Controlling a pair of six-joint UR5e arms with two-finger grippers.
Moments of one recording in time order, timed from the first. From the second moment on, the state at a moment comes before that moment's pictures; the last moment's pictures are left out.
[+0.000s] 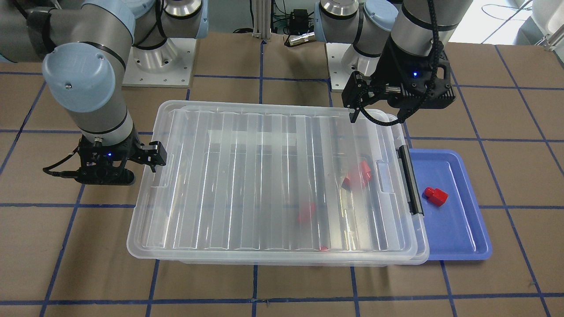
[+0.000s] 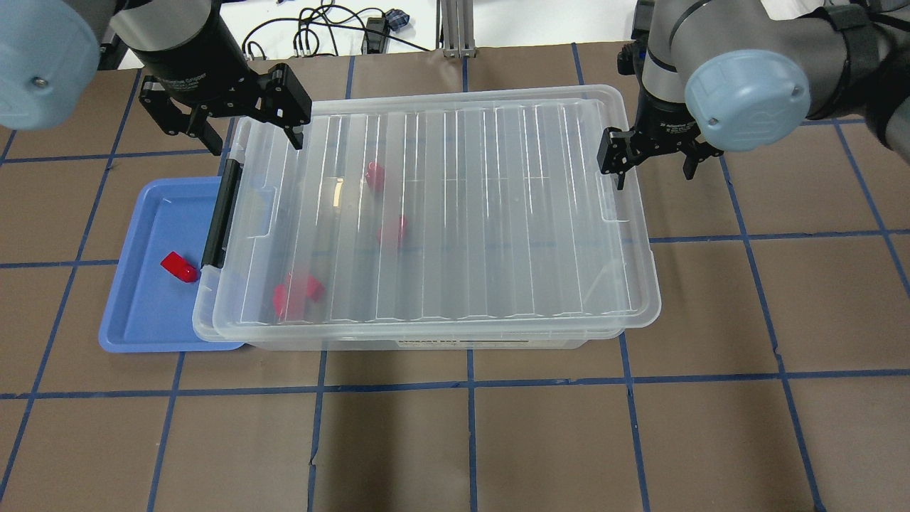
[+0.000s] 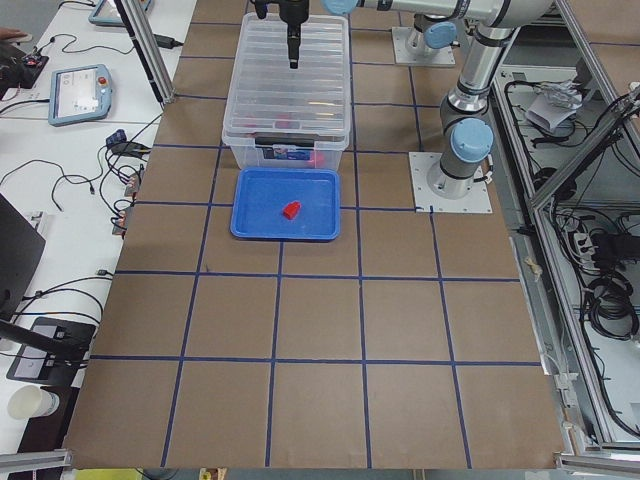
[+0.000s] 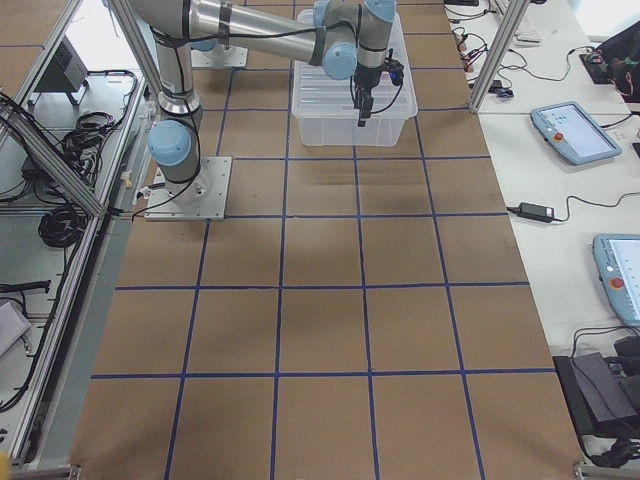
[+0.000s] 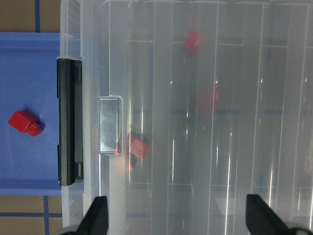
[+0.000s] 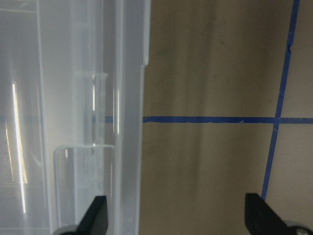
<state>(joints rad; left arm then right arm) -1.61 -1.63 -1.47 -1.59 1.56 -0.06 1.59 -1.35 1.62 -1.77 -1.72 -0.02</state>
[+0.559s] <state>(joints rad) -1.61 -1.63 -1.47 -1.59 1.57 -0.06 1.59 -1.33 1.62 -1.79 -1.74 -0.02</state>
